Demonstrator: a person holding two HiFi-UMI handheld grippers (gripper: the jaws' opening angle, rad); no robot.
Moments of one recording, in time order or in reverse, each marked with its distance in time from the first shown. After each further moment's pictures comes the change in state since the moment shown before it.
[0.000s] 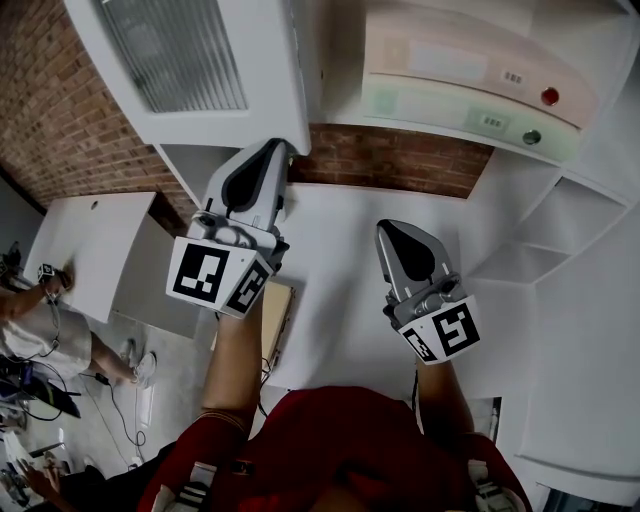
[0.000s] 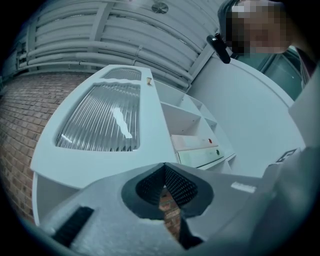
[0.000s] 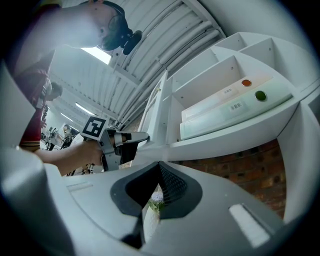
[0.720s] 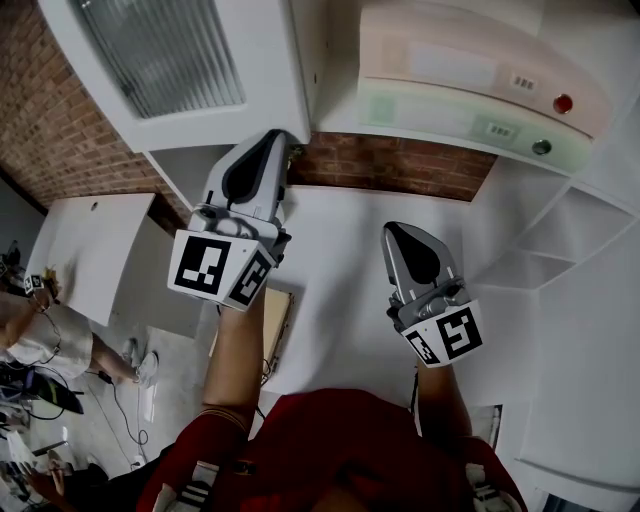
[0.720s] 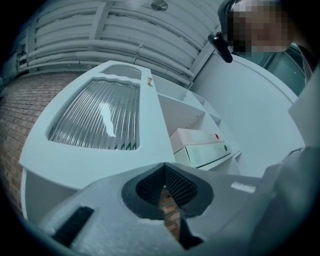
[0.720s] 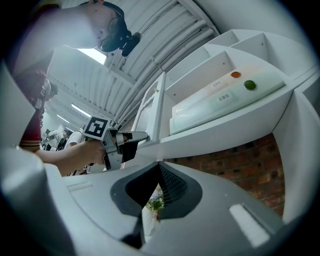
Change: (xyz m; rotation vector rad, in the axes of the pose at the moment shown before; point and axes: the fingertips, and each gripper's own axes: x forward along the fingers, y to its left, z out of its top) left arm 0.033 0.013 -0.015 0.009 0.005 0.023; right arm 0.004 -0.031 -0.016 0.031 0.000 -0.031
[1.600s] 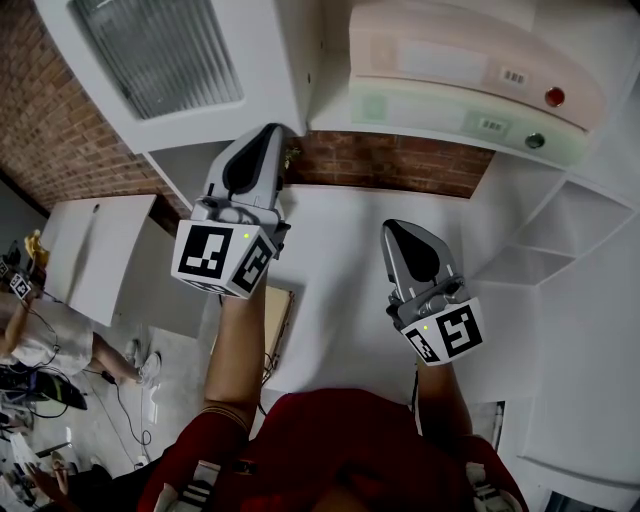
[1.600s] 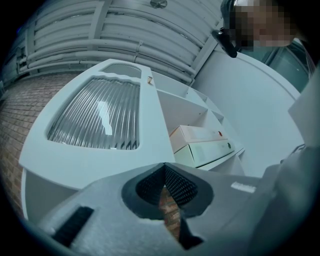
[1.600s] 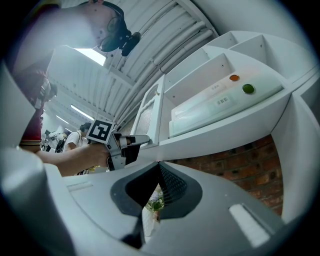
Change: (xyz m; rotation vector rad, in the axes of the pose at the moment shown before) left arm 0.008 0.004 -0.004 0.000 0.016 0.026; right arm -0.006 0.000 0.006 0.005 -0.009 -0.008
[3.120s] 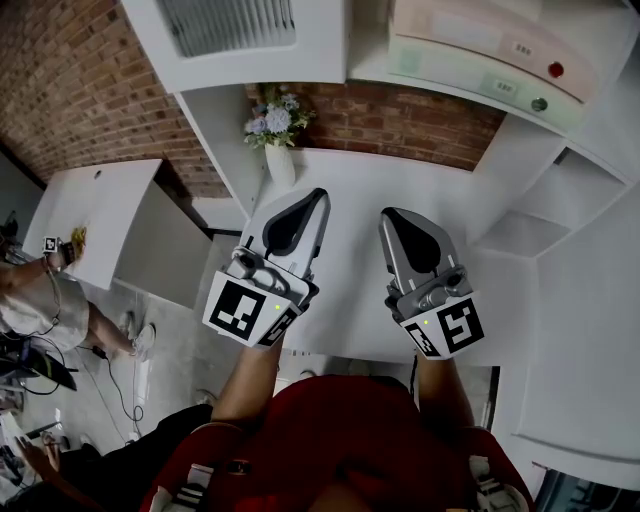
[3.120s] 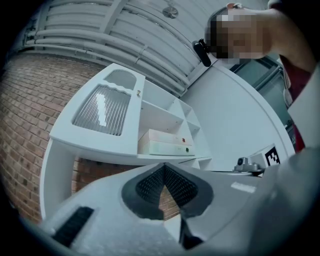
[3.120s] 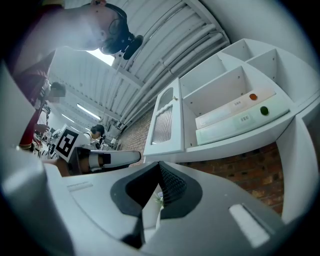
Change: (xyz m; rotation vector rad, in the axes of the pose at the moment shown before) left arm -0.146 -0.092 -0.015 -0.141 0.021 -0.157; right arm -0.029 0.097 0.026 -0.027 0.008 0.046
